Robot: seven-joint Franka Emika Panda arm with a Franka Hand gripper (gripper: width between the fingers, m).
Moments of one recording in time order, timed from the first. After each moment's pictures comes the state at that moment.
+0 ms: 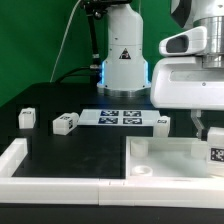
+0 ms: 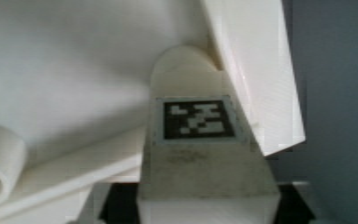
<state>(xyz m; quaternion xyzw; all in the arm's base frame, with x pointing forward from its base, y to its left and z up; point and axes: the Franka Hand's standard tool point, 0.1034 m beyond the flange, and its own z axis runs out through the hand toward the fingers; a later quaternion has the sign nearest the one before) 0.635 0.118 0.081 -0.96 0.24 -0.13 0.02</state>
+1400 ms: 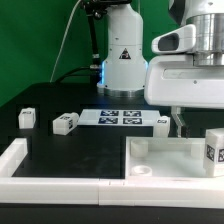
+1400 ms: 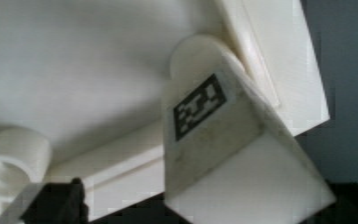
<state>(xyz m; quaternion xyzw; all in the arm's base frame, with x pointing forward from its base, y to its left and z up) 0.636 0.107 0.084 -0.97 0.20 -0.12 0.01</state>
